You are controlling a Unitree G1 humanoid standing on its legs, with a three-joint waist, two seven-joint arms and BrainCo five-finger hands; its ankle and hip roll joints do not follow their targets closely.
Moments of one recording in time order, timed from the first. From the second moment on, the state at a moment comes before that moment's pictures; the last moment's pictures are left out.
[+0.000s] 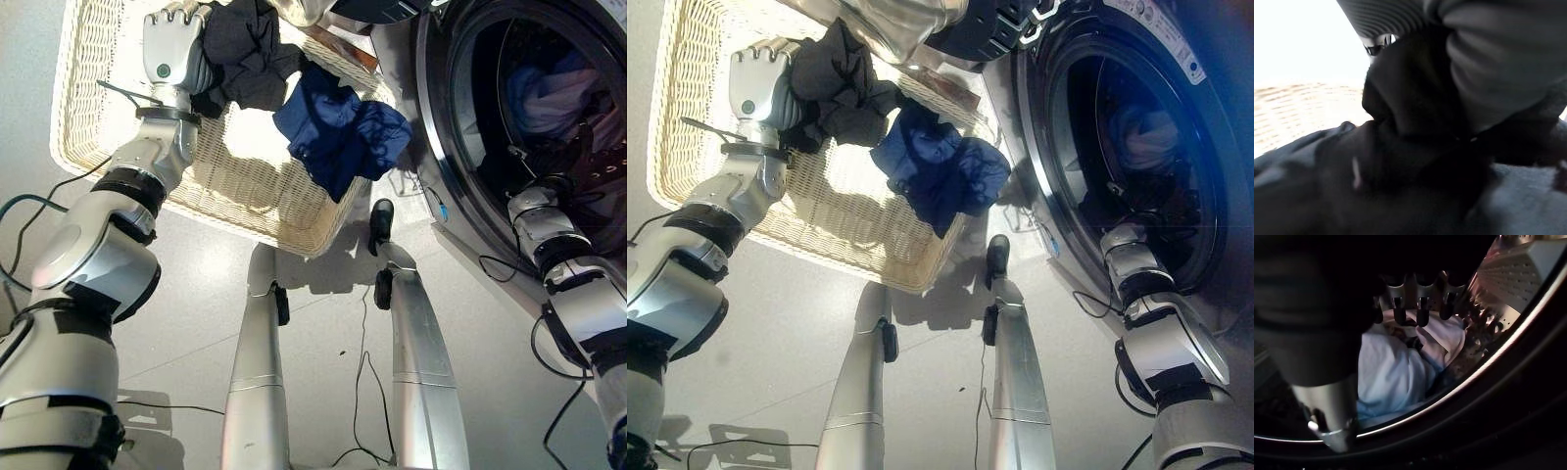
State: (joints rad) left arm -1.45 0.71 -0.88 1.16 0.40 -0.13 0.79; right arm -1.10 -0.68 0.42 1.20 0.33 -0.08 -0.75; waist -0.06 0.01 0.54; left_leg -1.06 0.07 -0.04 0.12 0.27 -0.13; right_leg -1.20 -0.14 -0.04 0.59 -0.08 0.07
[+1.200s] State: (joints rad) left arm -0.70 0.48 -0.27 0.45 -0.31 -0.74 0.37; right arm -0.65 -0.45 0.15 0.33 0.98 -0.39 -0.09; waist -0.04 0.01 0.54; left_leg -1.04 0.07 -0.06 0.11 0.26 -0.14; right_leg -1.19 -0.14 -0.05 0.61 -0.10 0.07
